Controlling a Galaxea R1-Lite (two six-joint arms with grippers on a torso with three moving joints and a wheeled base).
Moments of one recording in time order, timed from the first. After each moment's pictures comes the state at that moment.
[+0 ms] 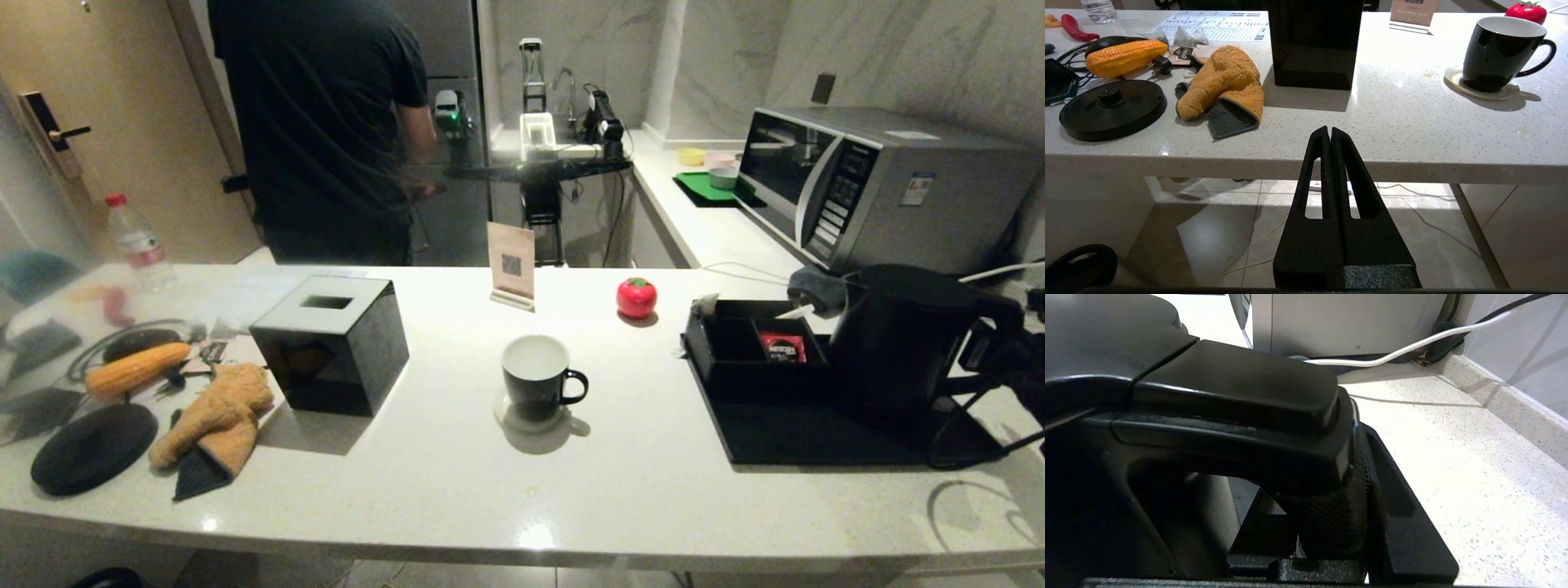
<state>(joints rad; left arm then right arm) 0.00 0.00 0.00 0.01 -0.01 -0.02 -0.49 2.13 -0.67 -1.52 0.10 -0.06</state>
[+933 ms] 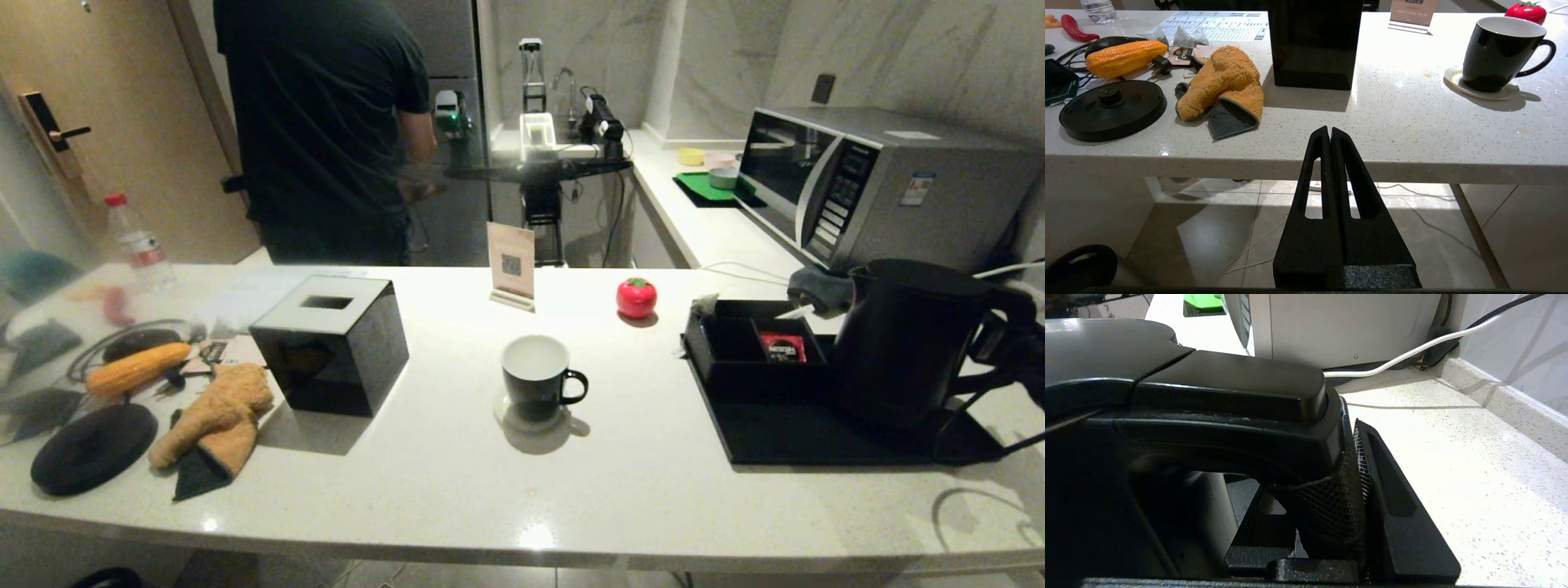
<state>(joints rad) 0.00 0.00 0.00 0.01 -0.01 -0.02 -0.49 2.08 -0.65 -1.52 0.09 0.01</state>
